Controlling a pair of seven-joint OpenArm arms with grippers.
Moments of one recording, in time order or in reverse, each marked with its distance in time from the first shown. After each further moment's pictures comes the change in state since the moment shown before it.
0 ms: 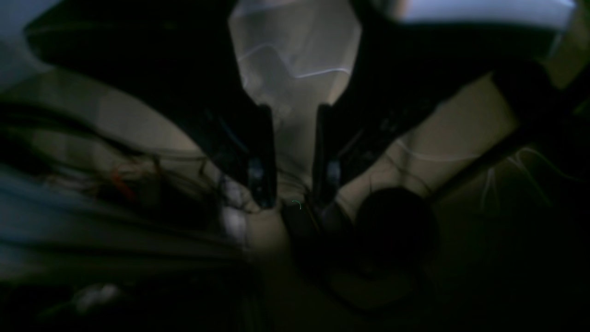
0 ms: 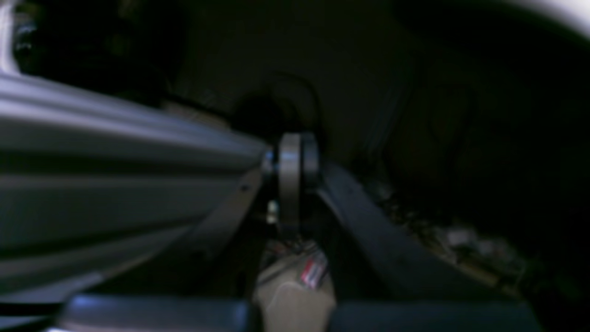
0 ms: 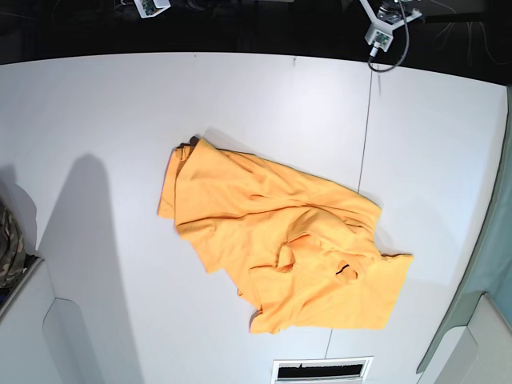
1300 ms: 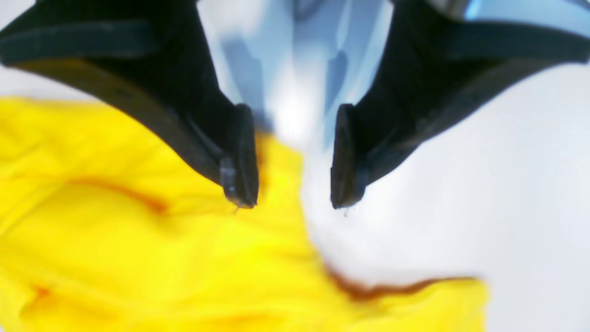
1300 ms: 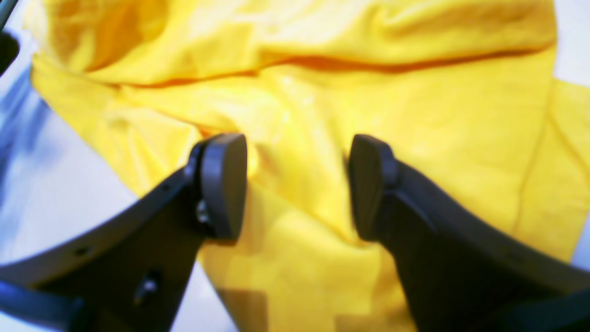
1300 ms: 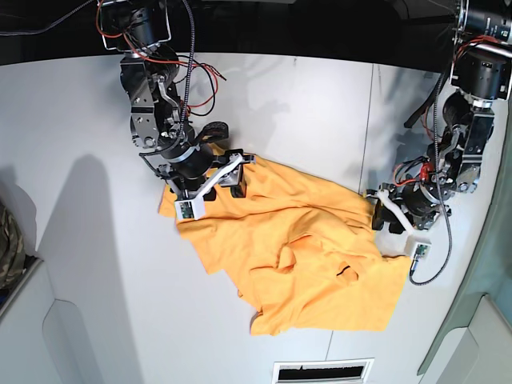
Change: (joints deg) left arm -49.4 -8.5 10.4 -21.5 -18.7 -0.9 -1.2; right arm 52.6 -15.8 0.6 -27.3 2.1 -13.7 -16.5
